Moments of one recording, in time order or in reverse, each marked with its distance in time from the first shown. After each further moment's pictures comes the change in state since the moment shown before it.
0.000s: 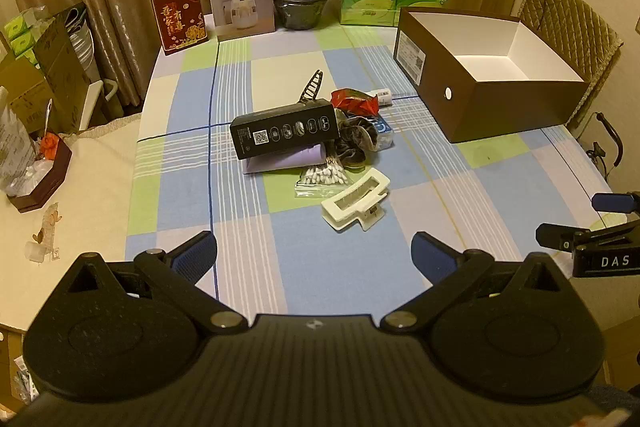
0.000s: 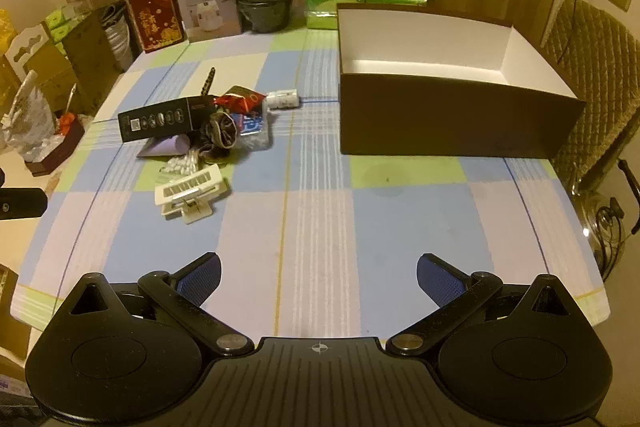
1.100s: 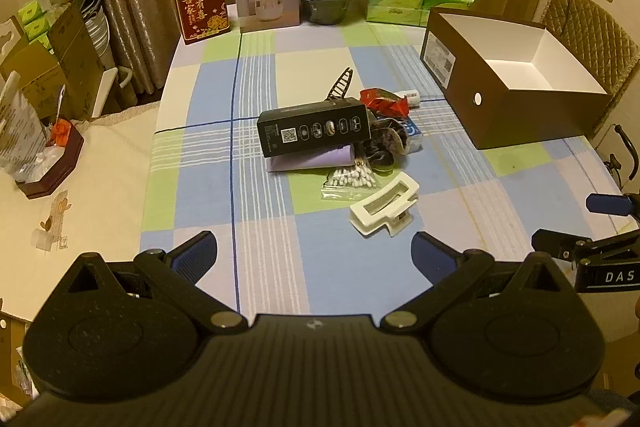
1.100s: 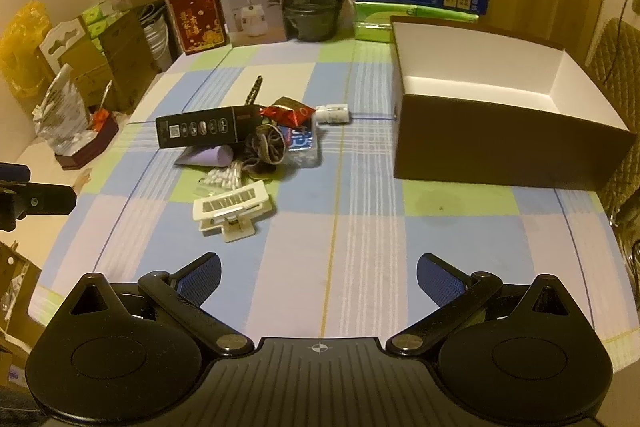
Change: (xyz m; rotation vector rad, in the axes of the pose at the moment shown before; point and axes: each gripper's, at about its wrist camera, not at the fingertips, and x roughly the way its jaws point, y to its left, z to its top) left arm 0.011 0.021 0.008 -0.044 0.024 0.033; right arm 0.022 0.022 0.016 -0.068 -0.025 0.109
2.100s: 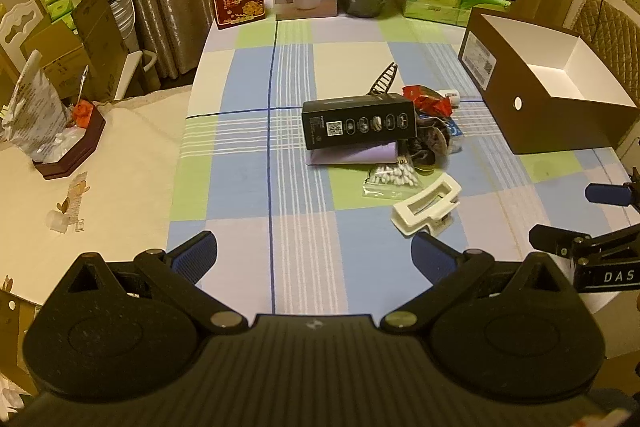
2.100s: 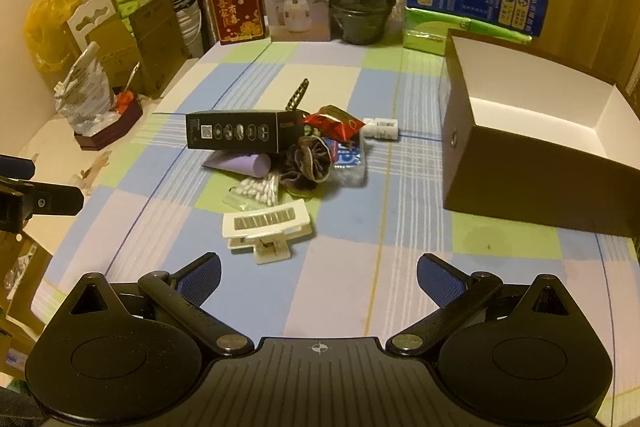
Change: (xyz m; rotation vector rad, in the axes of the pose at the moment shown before) left arm 0.010 0.032 0.002 -0.051 0.025 0.054; right arm 0.035 0.028 0.025 -0.096 0.008 0.064
